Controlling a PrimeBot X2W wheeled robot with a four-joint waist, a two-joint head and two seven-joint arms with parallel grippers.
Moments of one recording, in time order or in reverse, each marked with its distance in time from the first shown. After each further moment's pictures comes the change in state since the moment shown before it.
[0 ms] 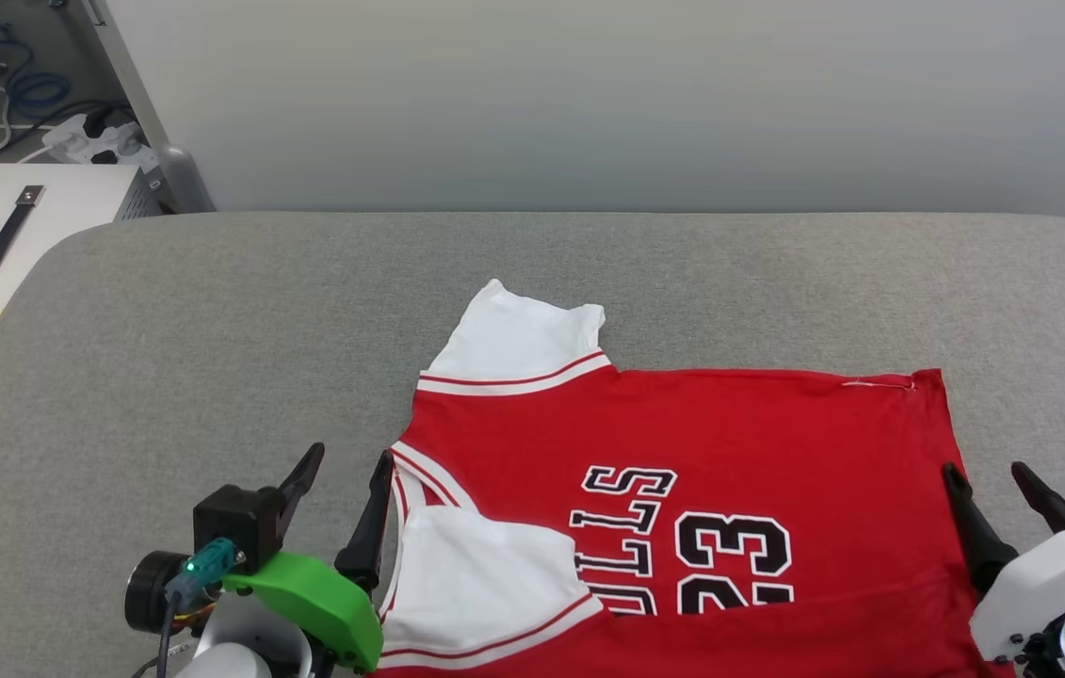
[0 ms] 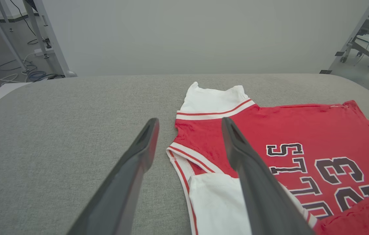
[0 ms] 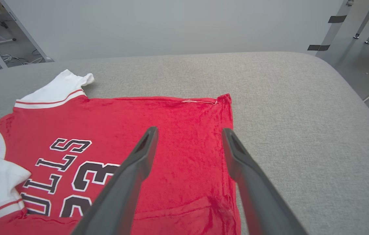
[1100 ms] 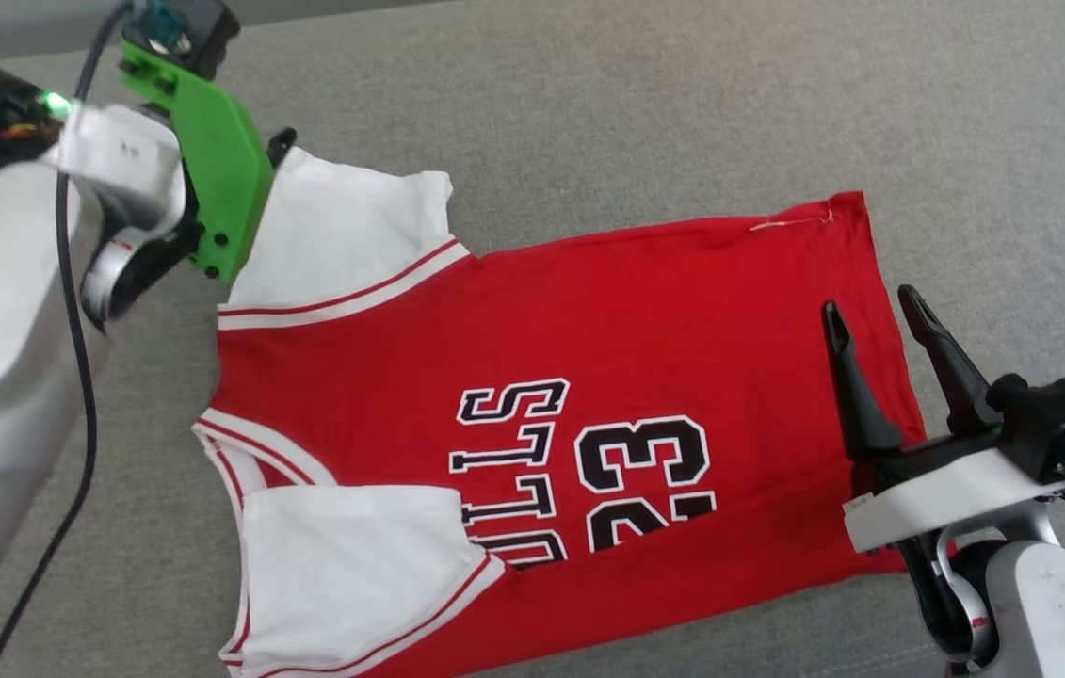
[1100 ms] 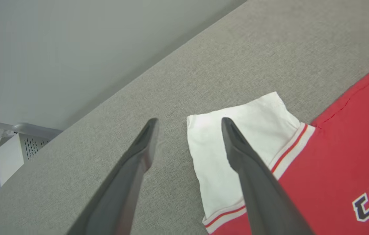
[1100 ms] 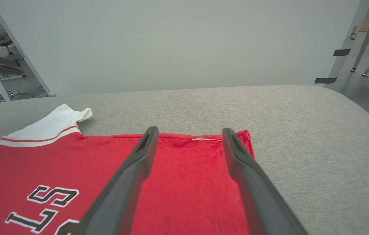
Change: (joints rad) left arm -0.791 0.055 0.030 0.283 0.137 -0.370 0.777; right arm -0.207 0.092 0.217 0.017 -0.080 0.000 -0.410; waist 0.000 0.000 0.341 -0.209
